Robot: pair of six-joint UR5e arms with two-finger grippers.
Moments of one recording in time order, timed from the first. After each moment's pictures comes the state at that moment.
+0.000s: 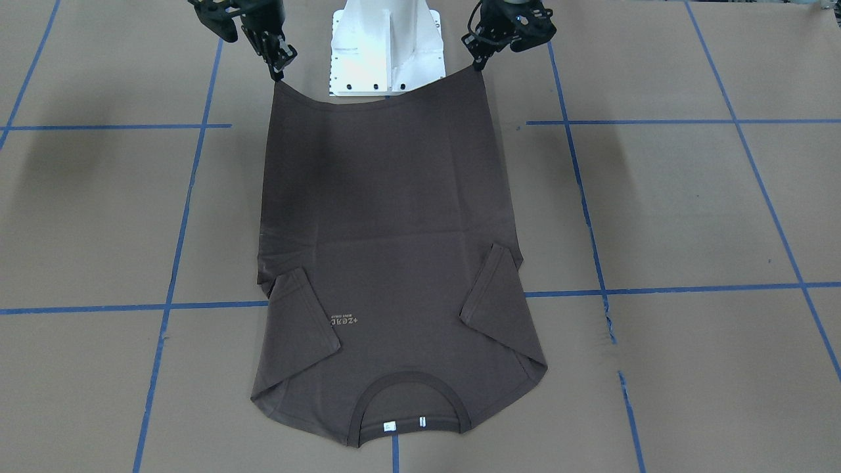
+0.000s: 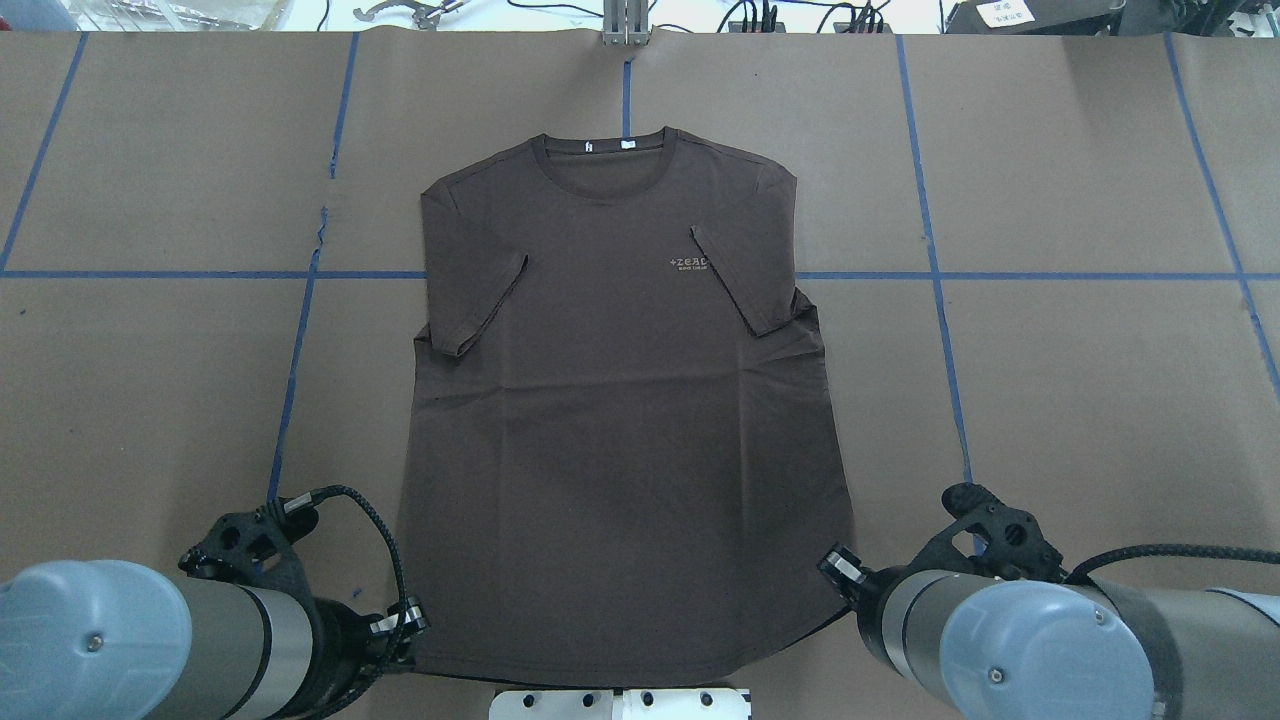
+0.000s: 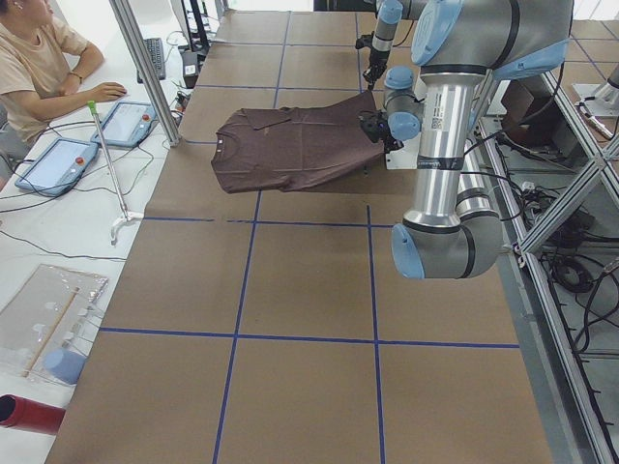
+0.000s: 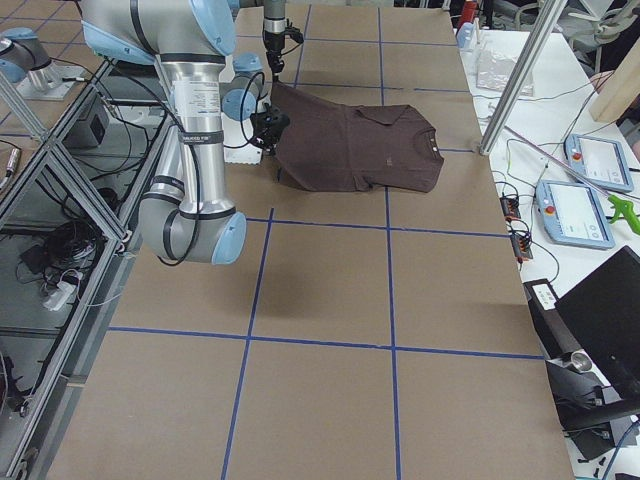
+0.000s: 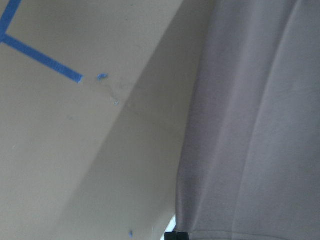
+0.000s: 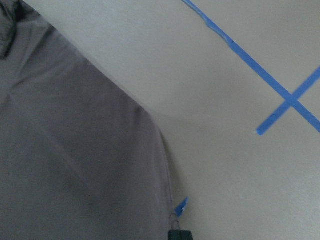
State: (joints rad) left arm -0.19 -1.75 -2.37 -1.57 -1.73 -1.99; right arm 0.15 -1.35 2.36 -1.83 1.51 2.23
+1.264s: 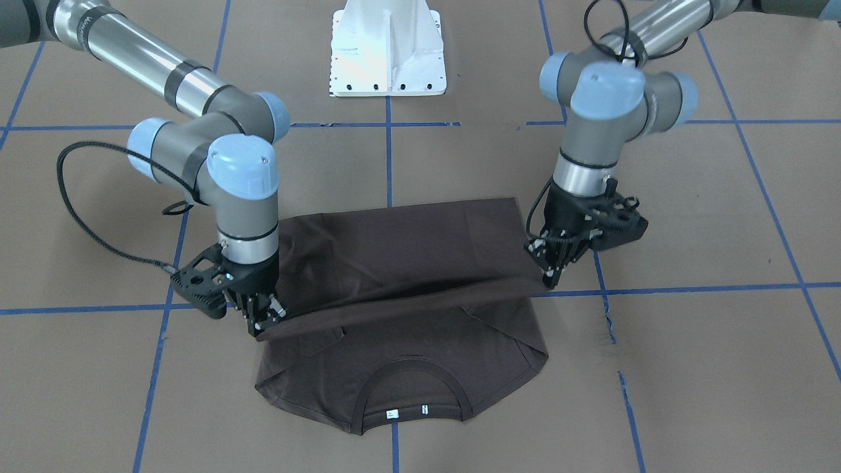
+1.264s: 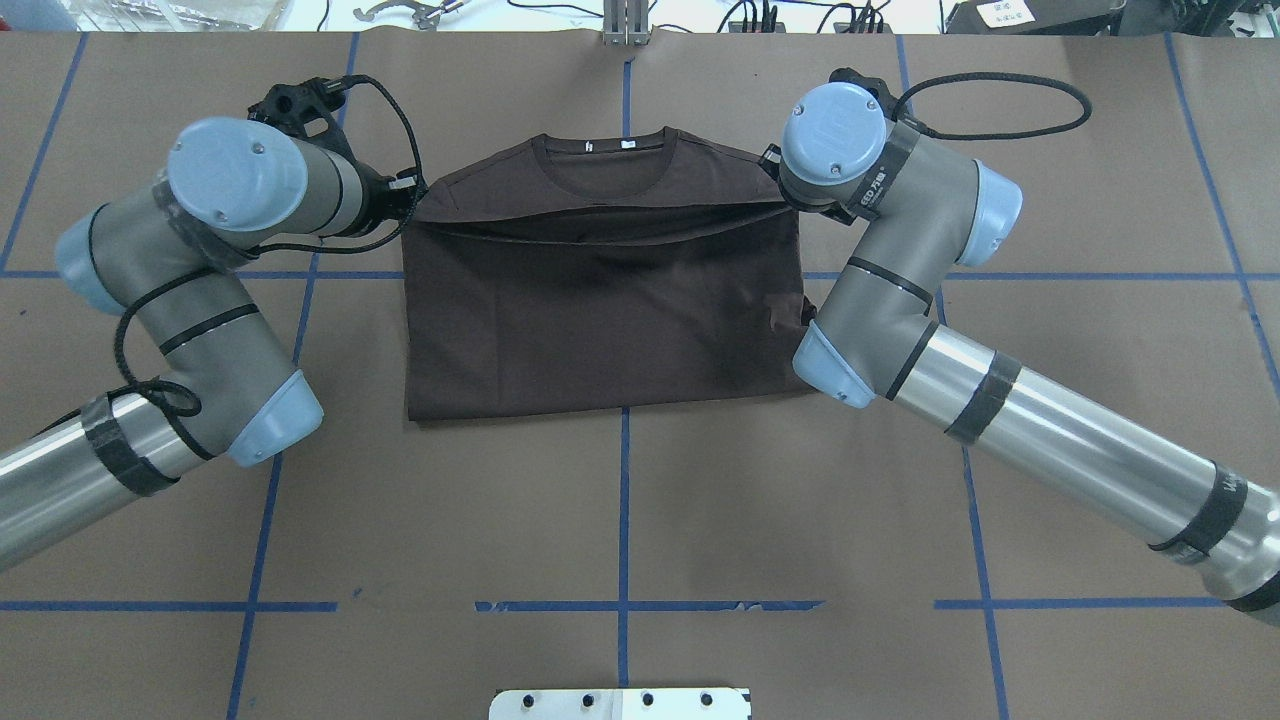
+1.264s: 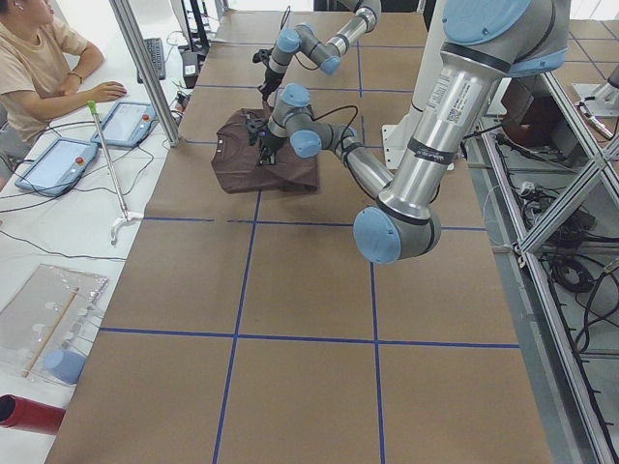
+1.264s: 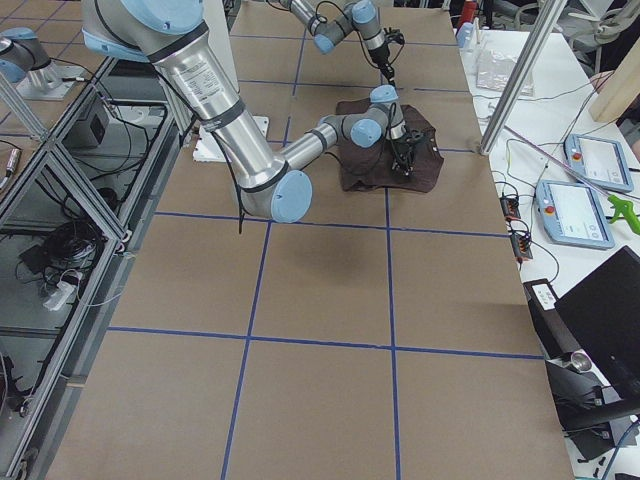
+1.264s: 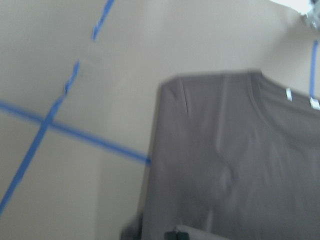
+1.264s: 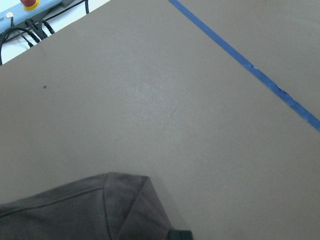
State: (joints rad) left arm -0.75 -2.10 -1.53 -2.02 -1.64 -1.47; right arm 0.74 -0.84 1.31 -1.34 1.59 1.68
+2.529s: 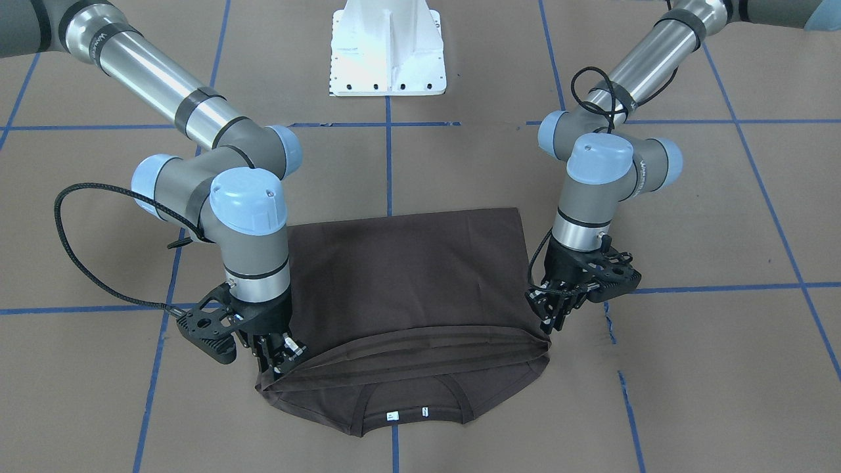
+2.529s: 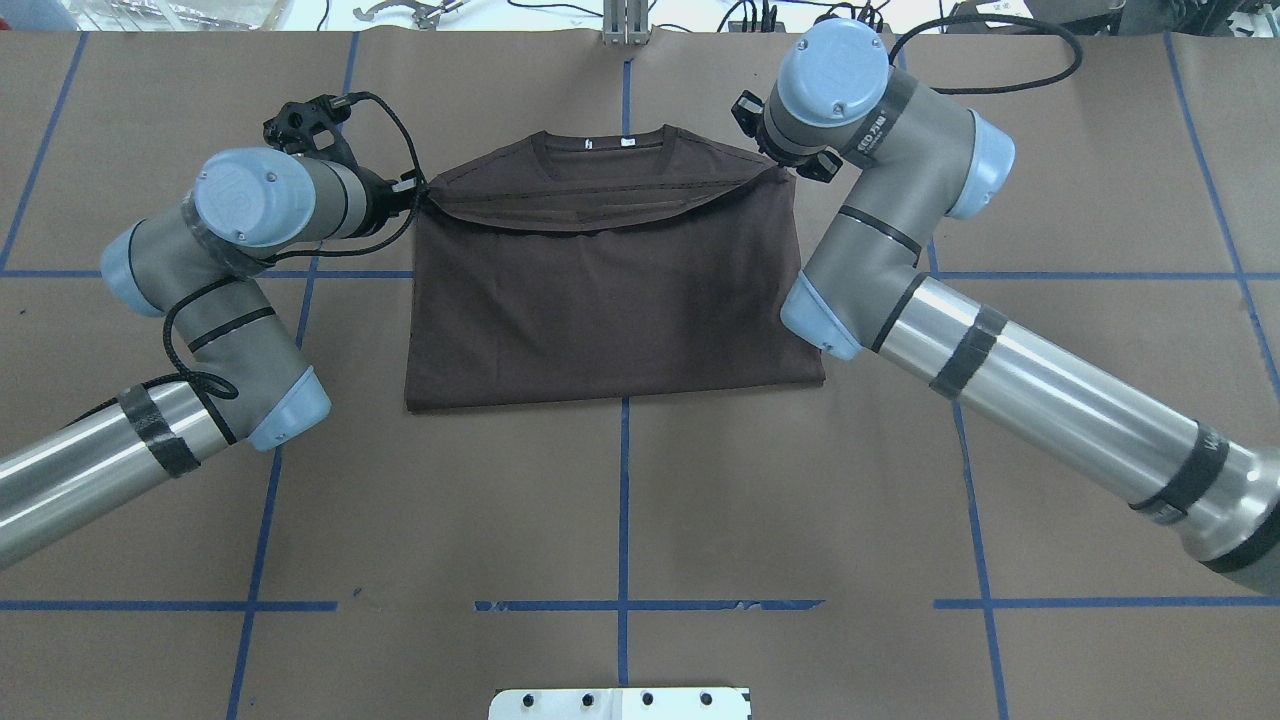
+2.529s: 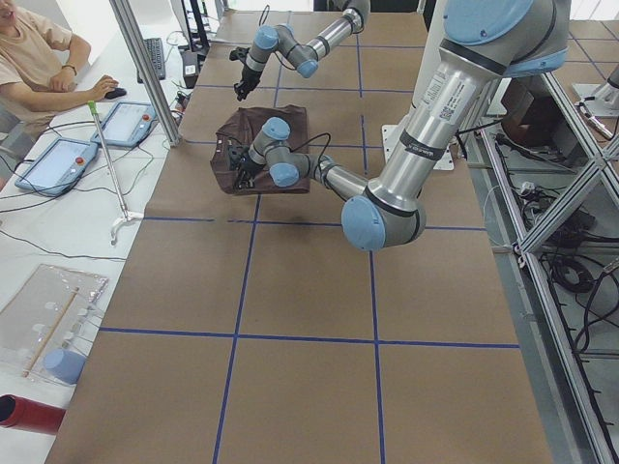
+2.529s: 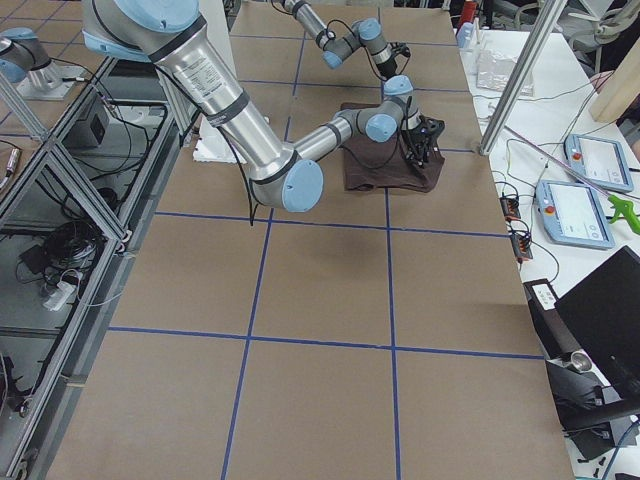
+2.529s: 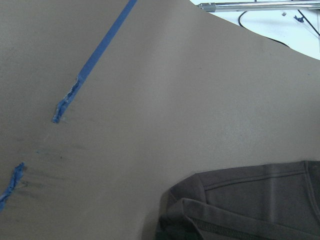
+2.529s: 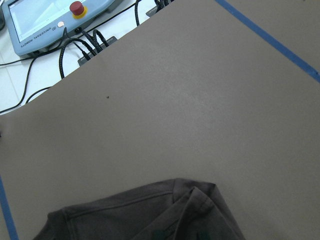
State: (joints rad) left arm -0.75 -2.10 -1.39 -2.25 -1.61 -1.47; right arm 0.77 -0.84 1.33 -1.23 1.68 1.68
